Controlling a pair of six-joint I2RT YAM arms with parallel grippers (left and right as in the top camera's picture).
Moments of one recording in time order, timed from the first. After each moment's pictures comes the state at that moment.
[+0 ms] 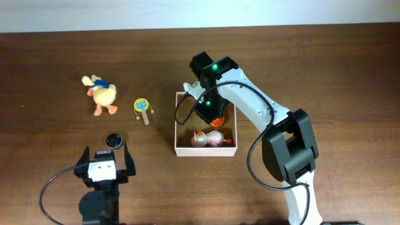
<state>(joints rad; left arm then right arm) 0.04 0.01 0.07 -0.19 -0.10 0.11 0.54 2.23 1.91 -1.26 -0.19 -0.26</state>
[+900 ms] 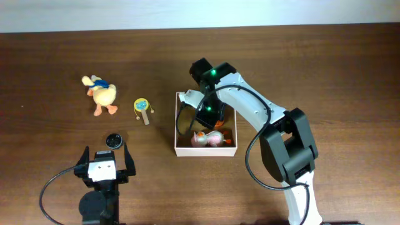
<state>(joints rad) 0.04 0.01 0.07 -0.19 -0.10 0.11 0.54 2.23 1.83 -1.17 -0.24 -0.49</state>
